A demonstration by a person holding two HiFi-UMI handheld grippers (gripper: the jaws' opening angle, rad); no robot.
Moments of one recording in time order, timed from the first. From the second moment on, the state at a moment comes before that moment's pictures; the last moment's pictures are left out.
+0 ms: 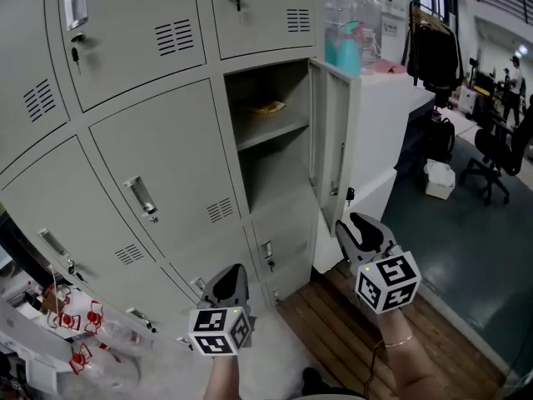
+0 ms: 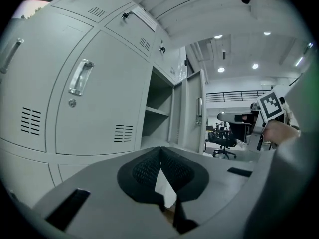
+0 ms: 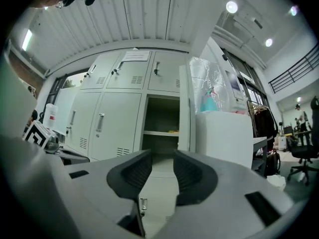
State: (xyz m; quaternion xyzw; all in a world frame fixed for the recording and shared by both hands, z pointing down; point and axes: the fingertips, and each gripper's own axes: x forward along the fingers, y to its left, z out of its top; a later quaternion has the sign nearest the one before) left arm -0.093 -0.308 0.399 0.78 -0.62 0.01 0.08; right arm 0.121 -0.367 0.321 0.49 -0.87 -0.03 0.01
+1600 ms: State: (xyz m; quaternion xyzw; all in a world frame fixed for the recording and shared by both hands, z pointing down) left arm -0.123 -0.321 0.397 0.68 -0.73 0.02 0.07; right arm 0.024 -0.461 0.295 0.36 -0.92 -0.12 0.00
